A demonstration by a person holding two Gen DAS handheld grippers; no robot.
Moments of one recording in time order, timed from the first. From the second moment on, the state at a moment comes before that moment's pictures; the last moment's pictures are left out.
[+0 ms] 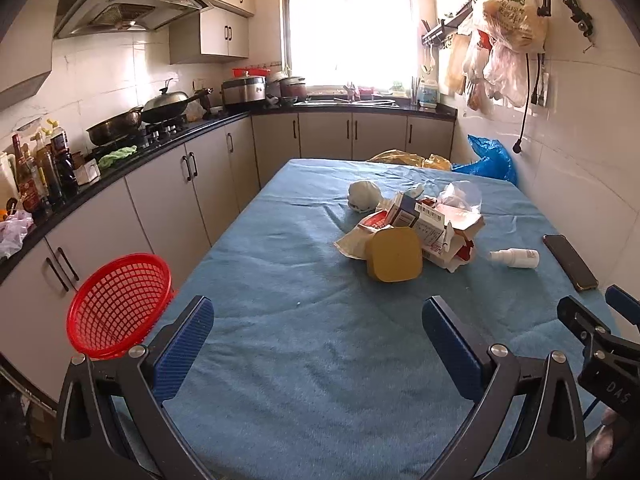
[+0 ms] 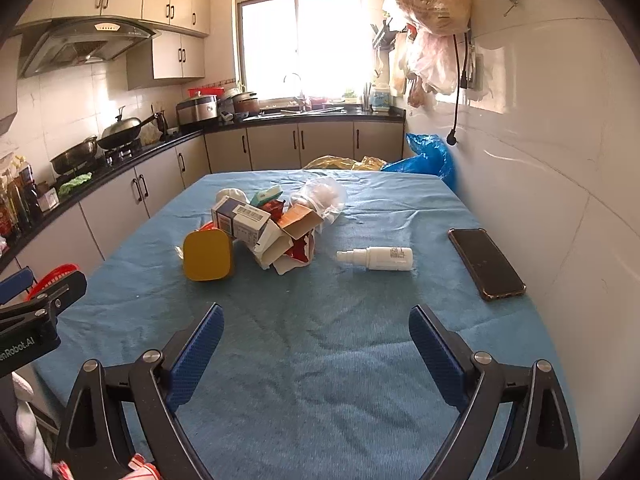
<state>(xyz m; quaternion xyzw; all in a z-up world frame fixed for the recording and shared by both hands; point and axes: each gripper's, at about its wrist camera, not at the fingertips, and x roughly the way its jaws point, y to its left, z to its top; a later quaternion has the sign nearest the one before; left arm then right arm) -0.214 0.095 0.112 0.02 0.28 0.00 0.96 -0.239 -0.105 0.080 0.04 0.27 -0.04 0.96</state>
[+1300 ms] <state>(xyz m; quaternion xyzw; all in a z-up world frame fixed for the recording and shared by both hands) -0.204 0.104 0.091 0.00 0.33 0.00 0.94 -0.225 -0.114 0.055 0.07 0.32 -0.03 0.94</state>
